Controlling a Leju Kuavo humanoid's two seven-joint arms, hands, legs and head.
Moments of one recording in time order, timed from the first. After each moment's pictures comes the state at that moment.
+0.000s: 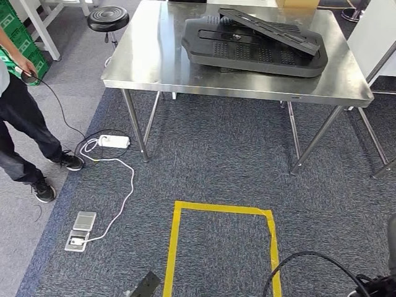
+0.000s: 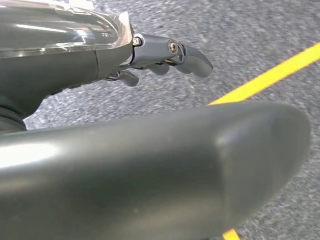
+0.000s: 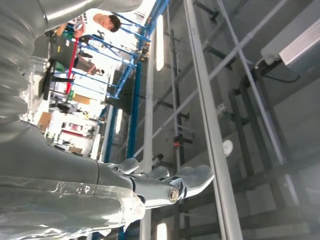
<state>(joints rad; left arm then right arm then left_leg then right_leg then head) -0.09 -0.19 0.67 -0.19 -1.15 0.21 -0.47 0.08 0.29 -0.21 -2.18 0.79 -0.70 -0.70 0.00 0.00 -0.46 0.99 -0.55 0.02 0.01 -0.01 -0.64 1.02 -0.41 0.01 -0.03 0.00</state>
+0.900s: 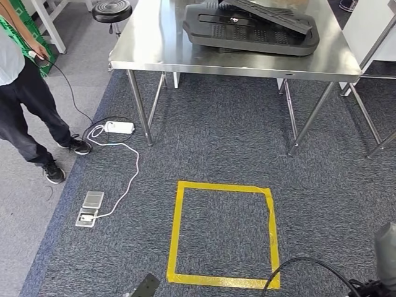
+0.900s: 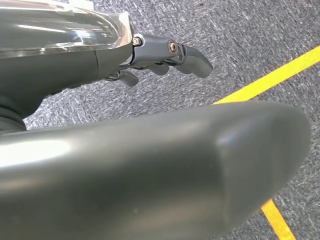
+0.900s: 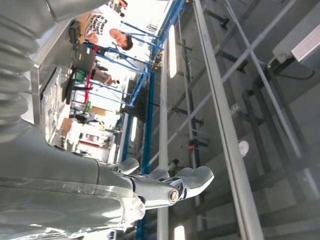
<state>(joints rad) -0.08 -0.19 0.67 -0.19 -1.14 0.21 -0.47 0.12 0.29 -0.18 -2.16 0.75 -0.70 -0.70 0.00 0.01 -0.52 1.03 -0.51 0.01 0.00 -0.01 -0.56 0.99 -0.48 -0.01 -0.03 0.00</state>
